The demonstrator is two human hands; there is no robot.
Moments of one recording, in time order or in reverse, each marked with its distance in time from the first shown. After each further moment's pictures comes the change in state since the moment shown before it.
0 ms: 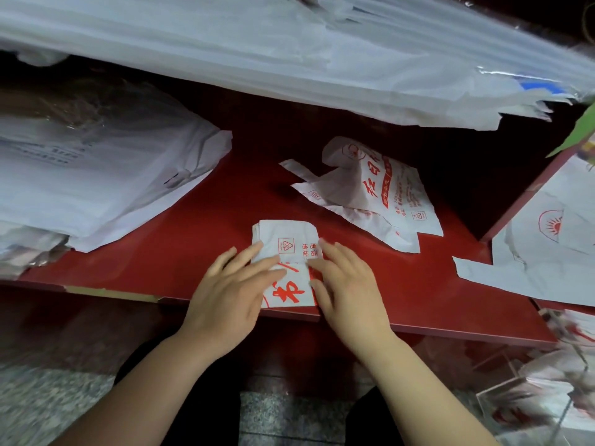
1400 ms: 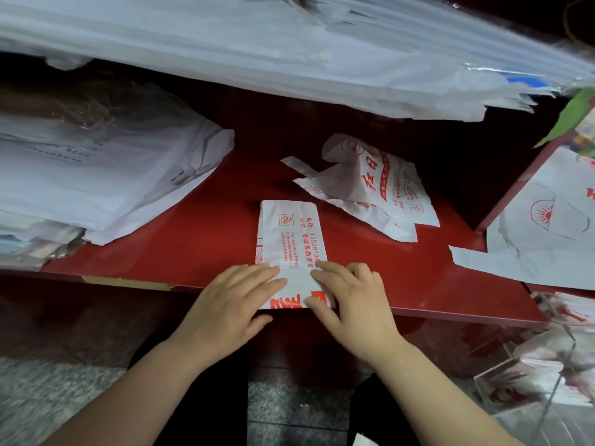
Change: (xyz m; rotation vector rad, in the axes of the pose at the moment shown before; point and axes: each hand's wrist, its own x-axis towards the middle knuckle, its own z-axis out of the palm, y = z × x) left_hand -0.026 -0.008 0.000 0.043 -0.037 0.212; right_hand -0.026 -0.006 -0.012 0.002 -0.061 -0.030
